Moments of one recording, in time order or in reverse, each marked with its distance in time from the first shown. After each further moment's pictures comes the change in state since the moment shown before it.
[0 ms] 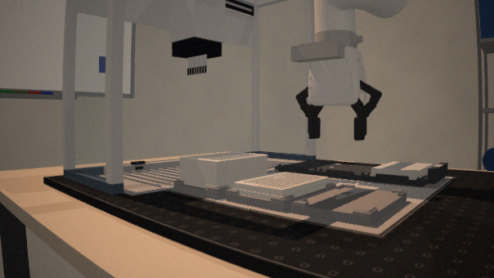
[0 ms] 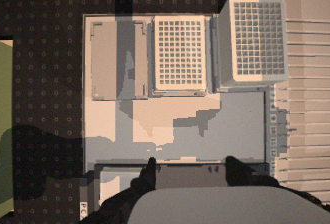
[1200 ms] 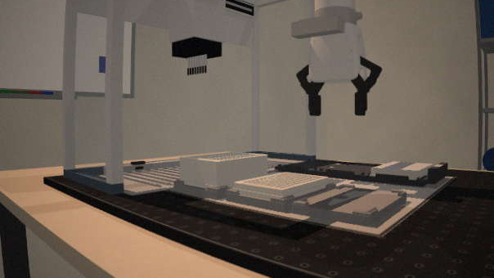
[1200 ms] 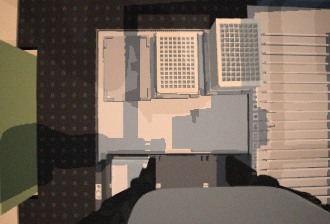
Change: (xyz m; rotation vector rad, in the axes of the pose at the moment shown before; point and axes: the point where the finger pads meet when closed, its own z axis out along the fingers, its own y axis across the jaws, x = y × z) arm -0.002 0.000 -0.043 0.000 0.000 -0.001
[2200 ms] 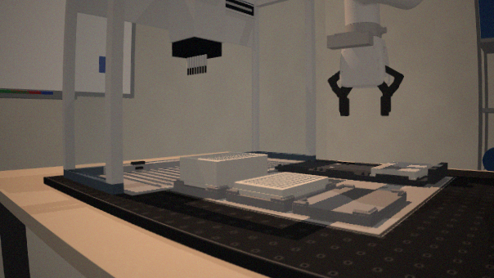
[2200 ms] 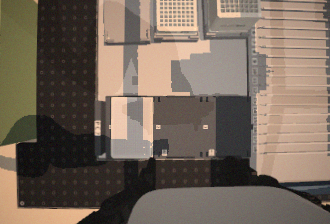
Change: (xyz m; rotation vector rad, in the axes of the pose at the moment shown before) arm -0.127 0.000 -0.001 -0.001 -0.003 0.001
